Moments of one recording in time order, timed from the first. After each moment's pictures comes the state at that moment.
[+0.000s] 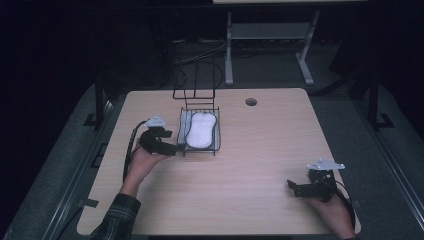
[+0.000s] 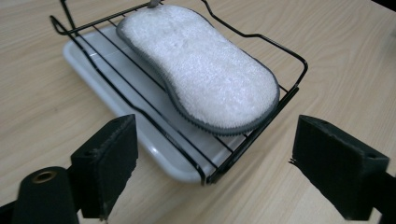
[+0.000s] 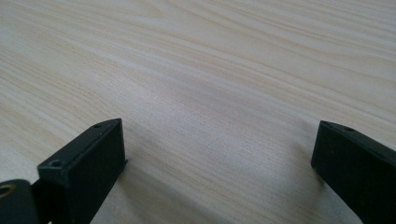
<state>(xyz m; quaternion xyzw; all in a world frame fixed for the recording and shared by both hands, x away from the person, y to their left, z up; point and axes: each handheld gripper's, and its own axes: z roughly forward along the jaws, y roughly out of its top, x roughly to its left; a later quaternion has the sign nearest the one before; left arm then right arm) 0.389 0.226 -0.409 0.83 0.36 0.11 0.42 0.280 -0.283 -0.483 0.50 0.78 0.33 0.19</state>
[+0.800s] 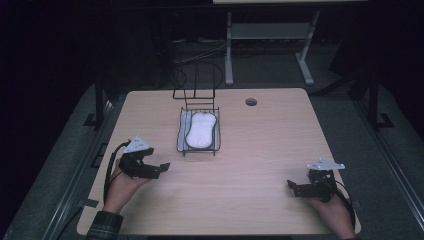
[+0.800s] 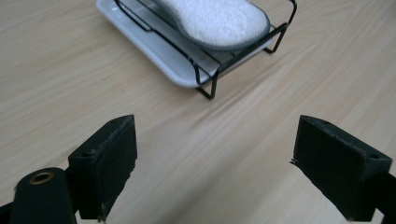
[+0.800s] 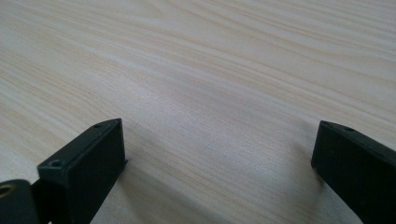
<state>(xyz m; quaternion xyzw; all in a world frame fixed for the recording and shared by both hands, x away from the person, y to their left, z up) 0.317 0.264 -0.413 0.83 0.37 0.16 0.39 0.280 -0.283 -0.483 0.50 0.78 0.33 0.19</state>
